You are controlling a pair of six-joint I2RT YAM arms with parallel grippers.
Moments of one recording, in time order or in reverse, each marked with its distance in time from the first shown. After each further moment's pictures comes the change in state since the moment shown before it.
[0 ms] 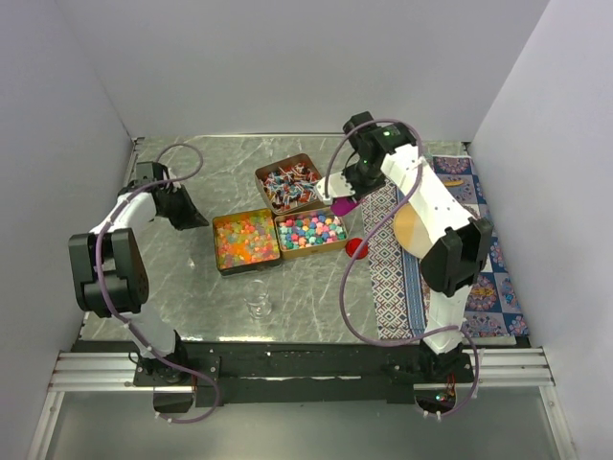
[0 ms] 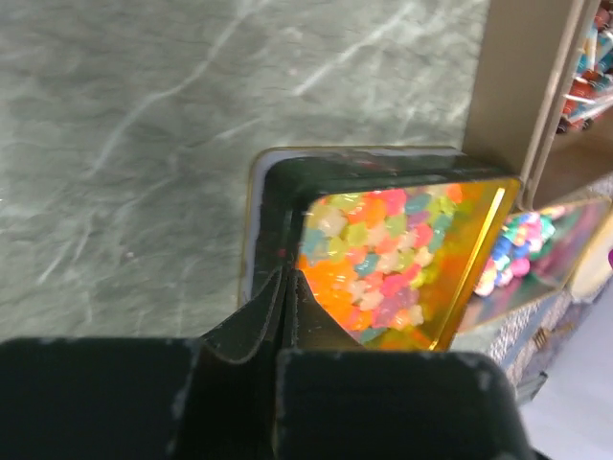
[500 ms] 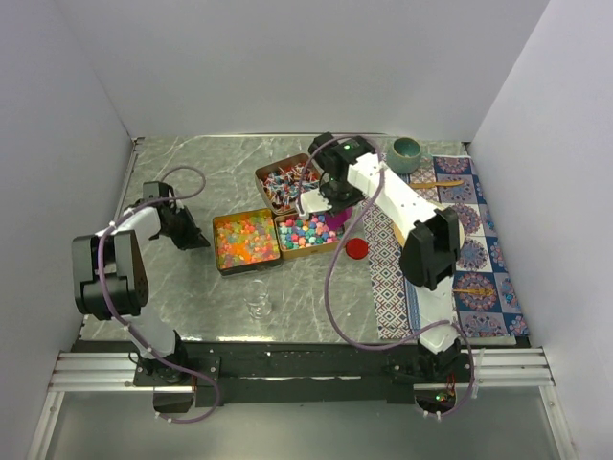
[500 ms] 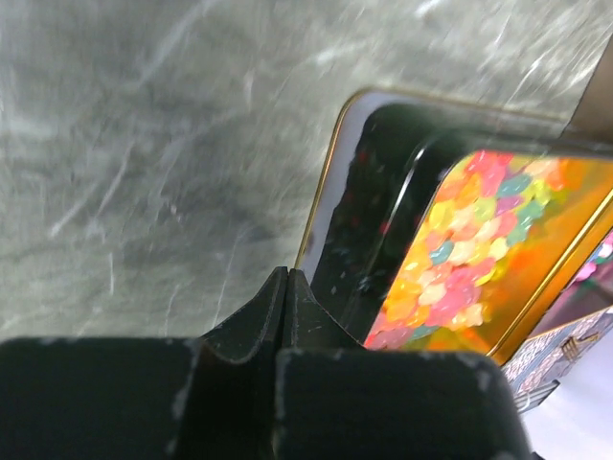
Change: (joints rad) left arm -0.002 -0.012 -0.167 0.060 -0.053 -0.032; right arm 0.127 0.123 0.003 -0.001 0.151 0.142
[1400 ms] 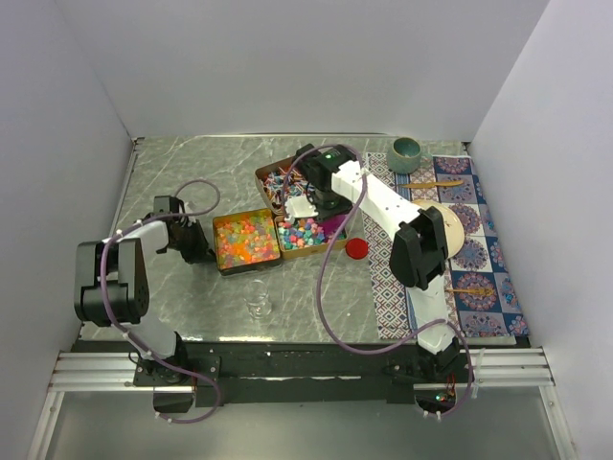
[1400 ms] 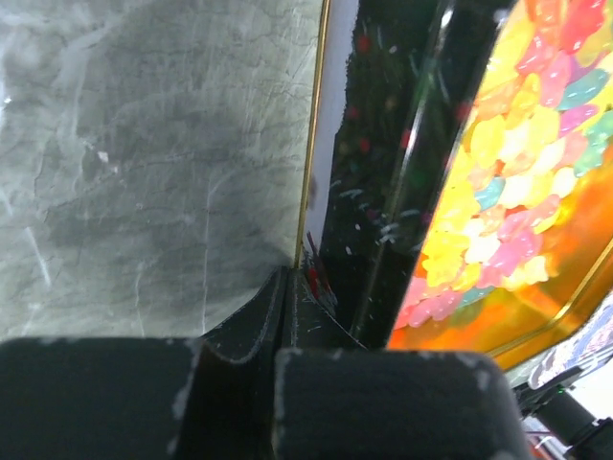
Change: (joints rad) left arm -0.058 -0.061 -0.168 0.089 0.036 0.086; right arm 0.083 0.078 0.004 0.007 0.076 0.231
